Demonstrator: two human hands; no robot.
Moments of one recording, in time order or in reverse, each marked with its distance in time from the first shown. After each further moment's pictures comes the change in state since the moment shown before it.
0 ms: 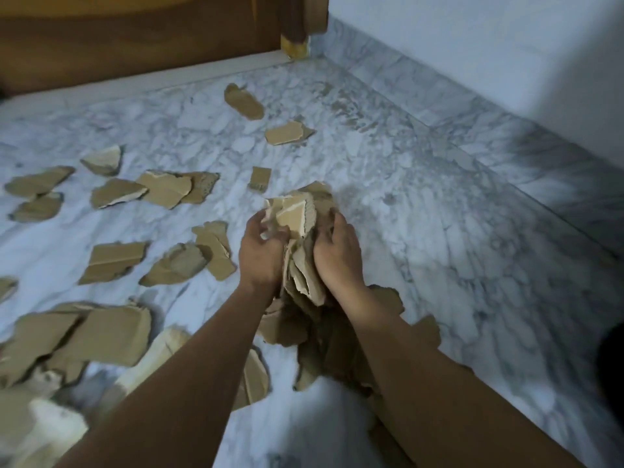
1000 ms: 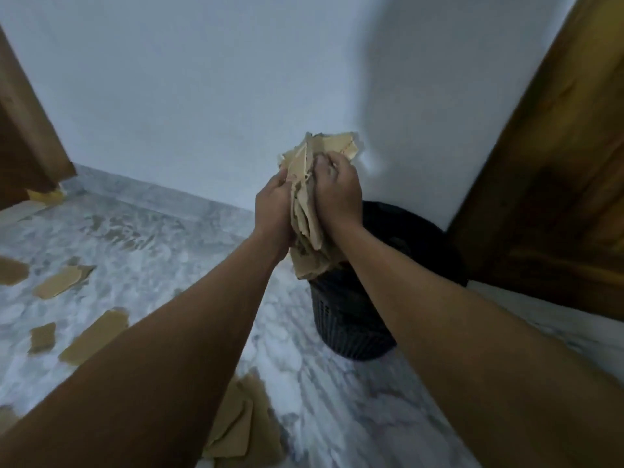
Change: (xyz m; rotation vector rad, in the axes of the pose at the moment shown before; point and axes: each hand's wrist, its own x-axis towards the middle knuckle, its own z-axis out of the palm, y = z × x) left_hand -0.277 0.294 0.206 -0.286 -0.868 0.163; right_hand -0.135 -0.121 -0.424 0.091 0.887 -0.124
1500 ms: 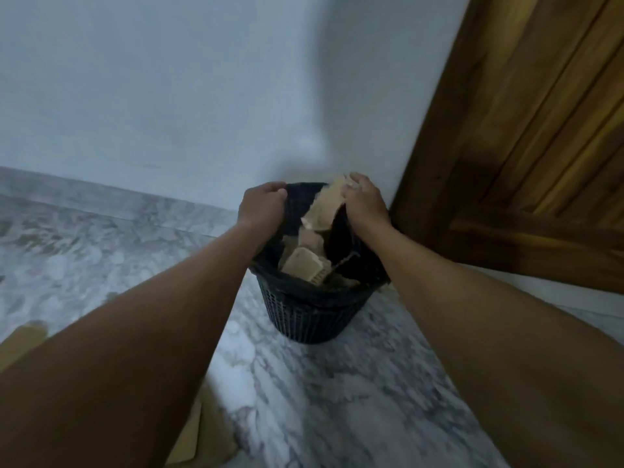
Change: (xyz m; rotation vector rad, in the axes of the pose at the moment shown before) left_hand 0.021 -0.071 0.059 0.458 -0.141 0.024; right_hand 0.011 0.096 -0.127 -0.134 -0.053 0.291
